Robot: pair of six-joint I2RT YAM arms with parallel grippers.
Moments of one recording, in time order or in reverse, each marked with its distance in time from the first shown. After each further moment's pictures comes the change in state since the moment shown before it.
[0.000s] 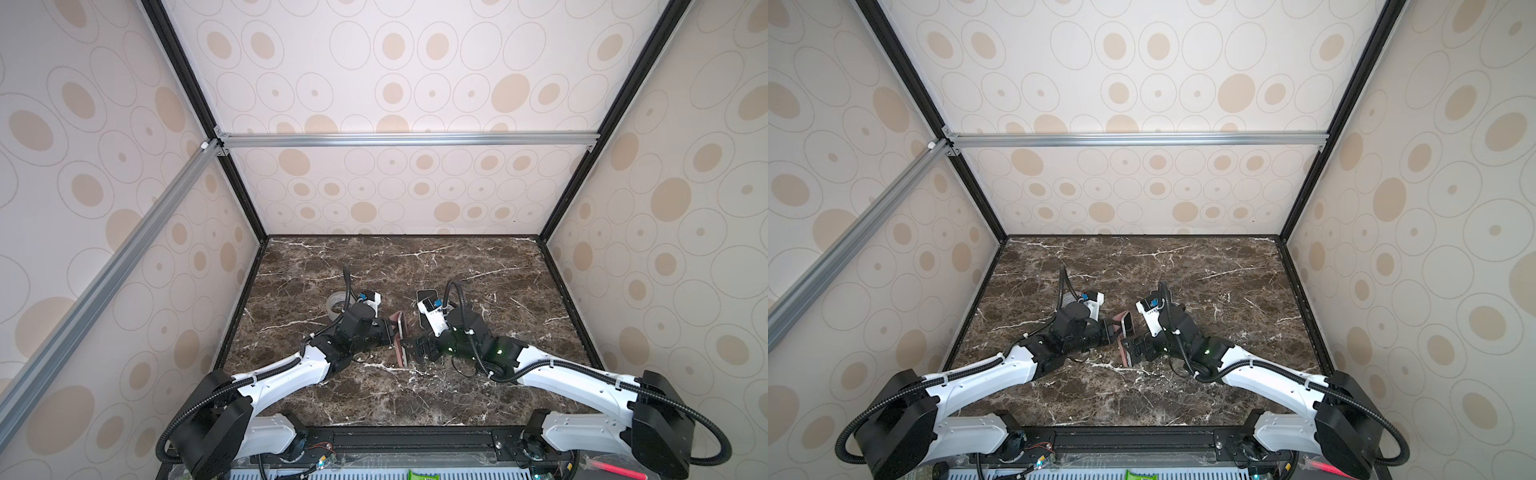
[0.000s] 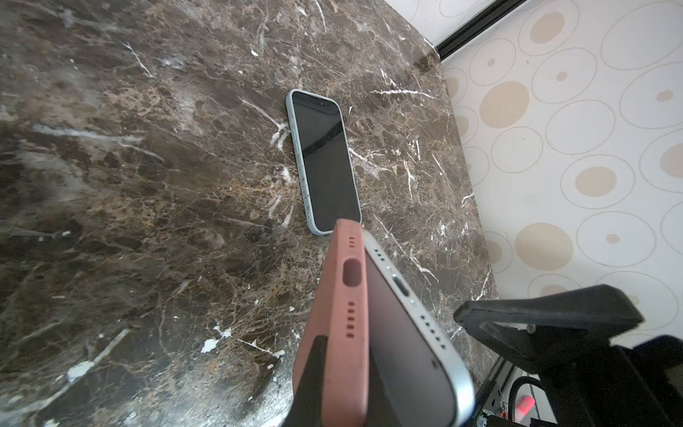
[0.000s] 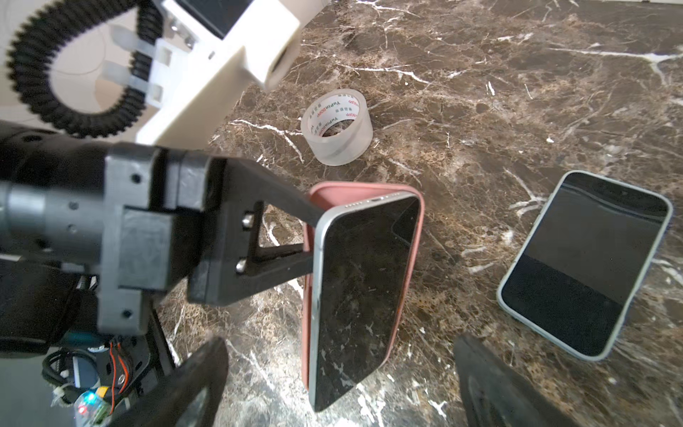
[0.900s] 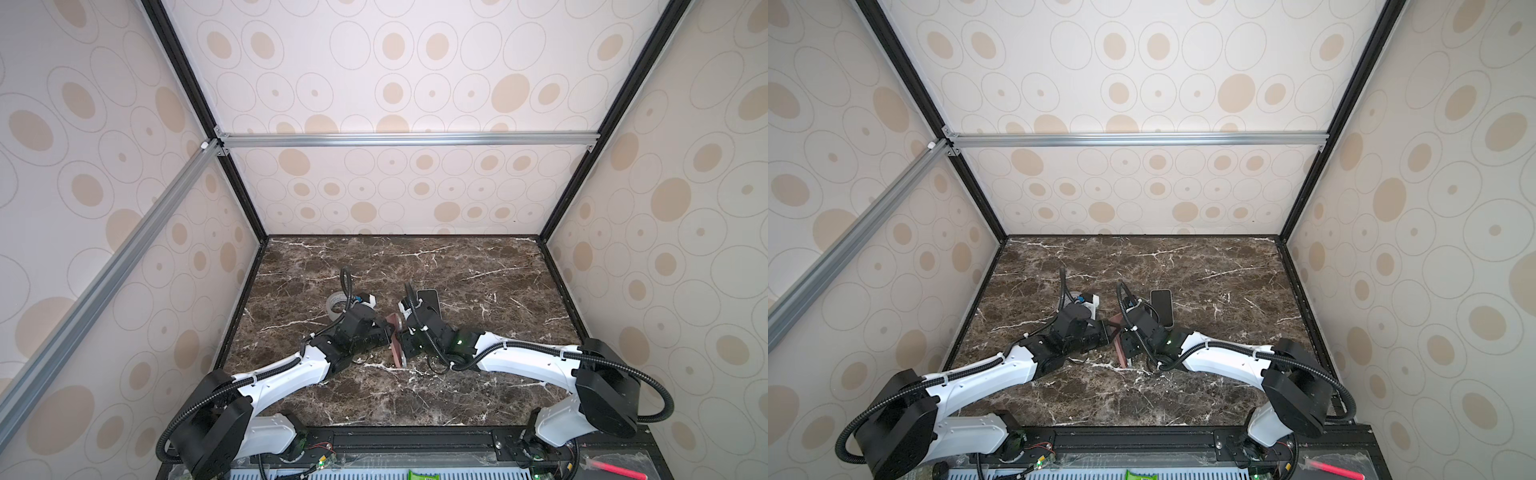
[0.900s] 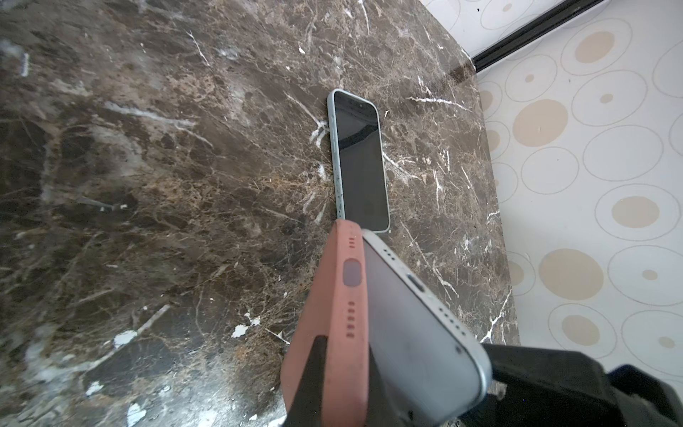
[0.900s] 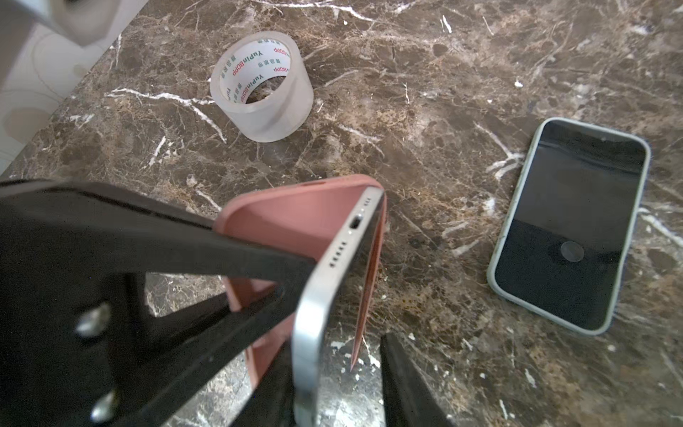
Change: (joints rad) left arm 0.001 0.000 0.000 -0.056 -0.071 -0.064; right arm 0.111 0.286 0.221 -0.162 0.272 0.146
